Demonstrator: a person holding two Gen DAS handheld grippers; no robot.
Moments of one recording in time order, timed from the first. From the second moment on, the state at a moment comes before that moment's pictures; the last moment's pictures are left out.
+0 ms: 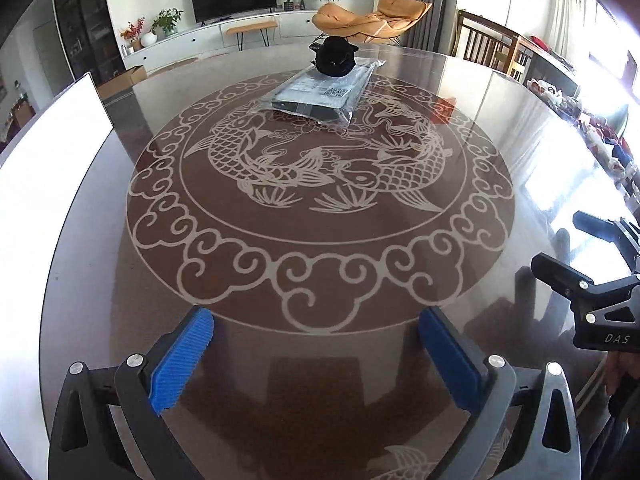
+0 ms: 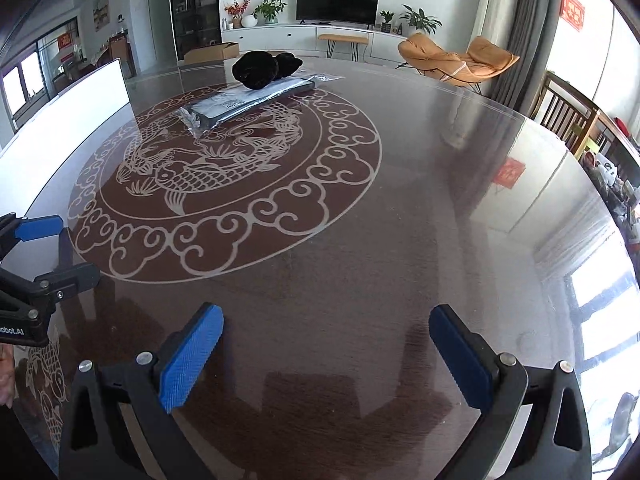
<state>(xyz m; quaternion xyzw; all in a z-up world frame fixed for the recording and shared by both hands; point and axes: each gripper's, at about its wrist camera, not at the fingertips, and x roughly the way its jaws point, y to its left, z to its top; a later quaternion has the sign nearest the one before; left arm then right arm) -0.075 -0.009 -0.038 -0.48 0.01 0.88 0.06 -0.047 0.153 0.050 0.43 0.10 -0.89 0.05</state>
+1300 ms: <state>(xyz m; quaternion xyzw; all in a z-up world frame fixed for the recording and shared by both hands) -0.094 -0.095 -0.050 -0.47 -0.03 0.88 0.00 -0.257 0.006 0.042 0.46 0.02 -0.89 -0.05</state>
